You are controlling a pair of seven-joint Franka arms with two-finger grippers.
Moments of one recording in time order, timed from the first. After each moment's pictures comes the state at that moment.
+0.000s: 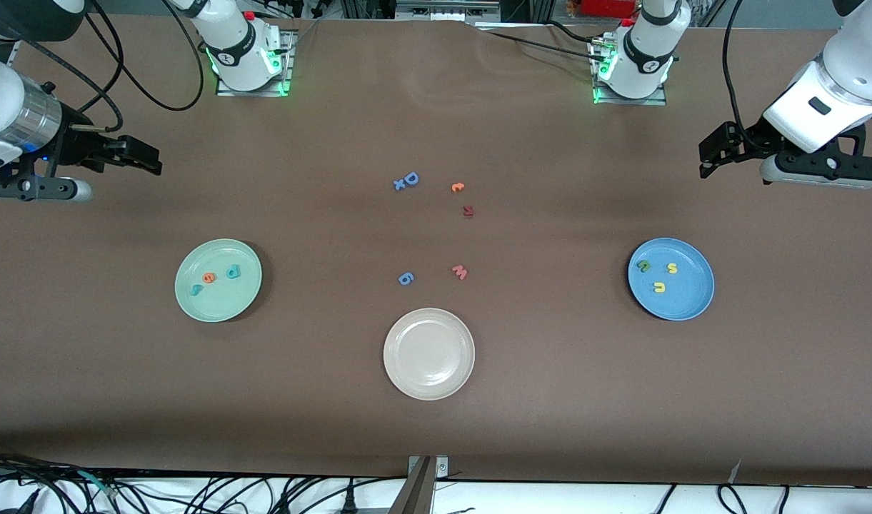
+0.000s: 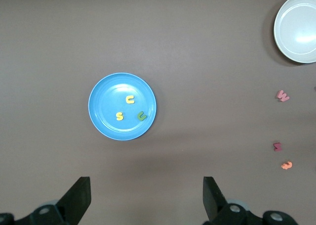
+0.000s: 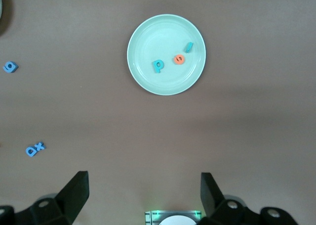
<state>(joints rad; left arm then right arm) -0.04 -0.06 -0.09 -1.70 -0.01 1.65 -0.05 0.04 0.03 0.04 -1.65 0.03 1.52 0.13</state>
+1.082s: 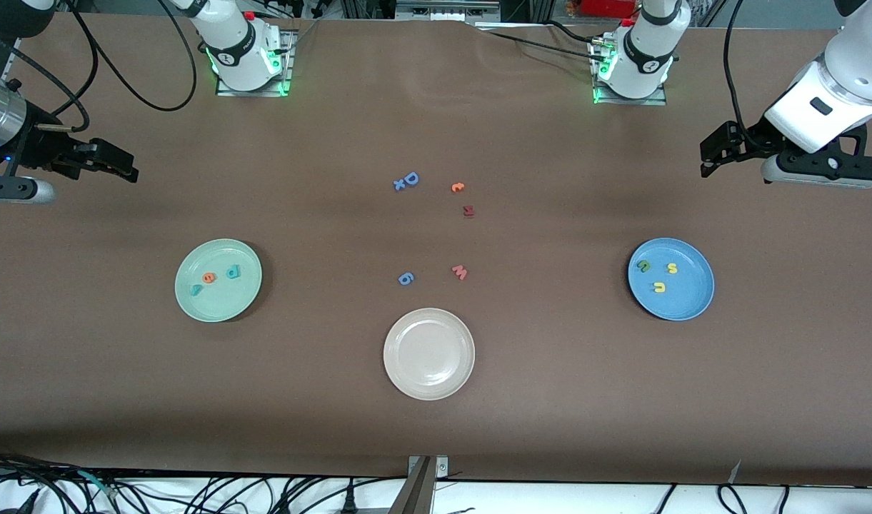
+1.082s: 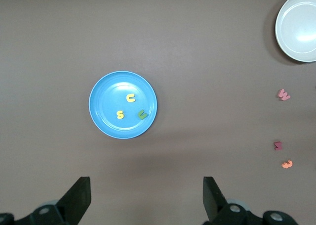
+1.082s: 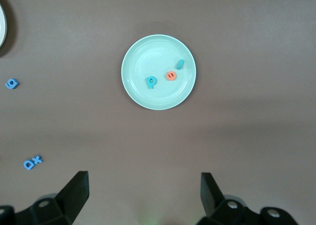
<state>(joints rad) -0.04 -0.06 -0.09 -1.70 -0.01 1.64 -0.05 0.00 0.03 0.04 -1.63 0.03 1.57 0.08</state>
